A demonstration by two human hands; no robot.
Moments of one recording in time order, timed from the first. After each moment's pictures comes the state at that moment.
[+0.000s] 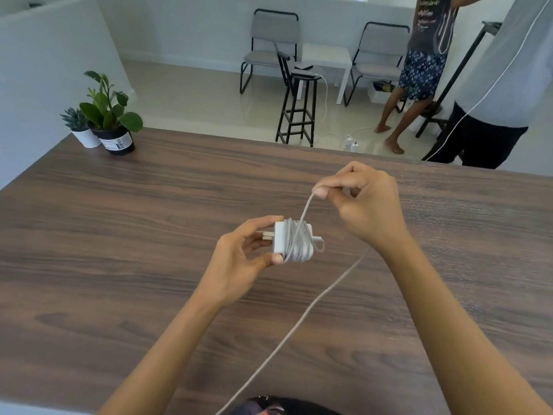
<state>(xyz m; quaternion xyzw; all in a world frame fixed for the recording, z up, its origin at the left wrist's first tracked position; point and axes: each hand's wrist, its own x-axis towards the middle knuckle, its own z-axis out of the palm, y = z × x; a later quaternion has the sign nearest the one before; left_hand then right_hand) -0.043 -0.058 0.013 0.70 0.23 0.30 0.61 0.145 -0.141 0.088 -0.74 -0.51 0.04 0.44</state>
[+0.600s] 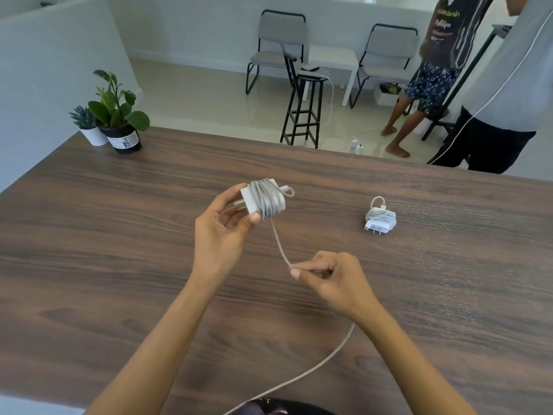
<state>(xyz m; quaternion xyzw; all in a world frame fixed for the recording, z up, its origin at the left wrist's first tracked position) -0.038 -0.034 0.023 0.61 0.28 0.45 0.58 0.104 -0.174 -0.002 -0.75 -0.46 0.25 0.41</state>
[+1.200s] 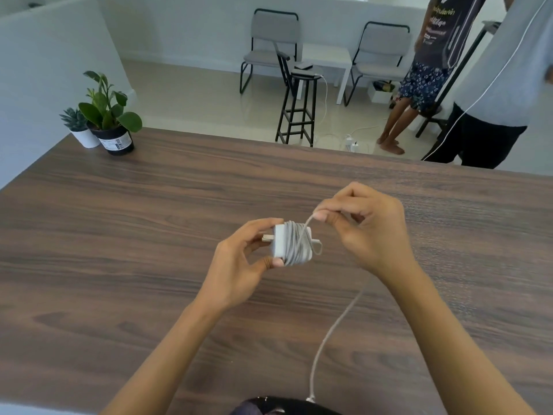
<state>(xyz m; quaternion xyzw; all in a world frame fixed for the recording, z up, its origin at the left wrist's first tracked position) -0.041 -0.063 0.007 0.73 0.22 0.32 0.57 0.129 -0.167 0.080 -0.70 -0.56 -0.03 0.44</state>
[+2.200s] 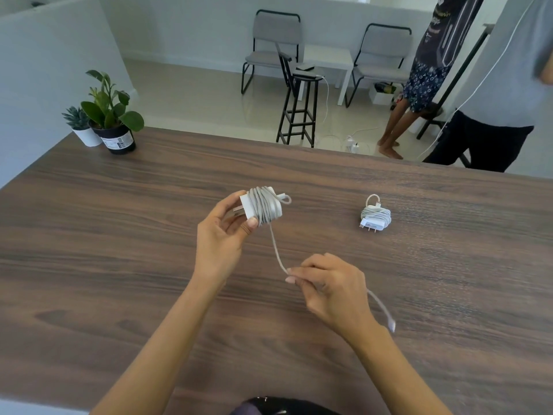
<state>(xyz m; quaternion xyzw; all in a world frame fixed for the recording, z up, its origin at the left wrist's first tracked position) -0.034 -0.036 0.009 0.59 0.30 0.44 0.61 0.091 -0.185 -0.012 -0.70 -0.61 -0.10 0.37</state>
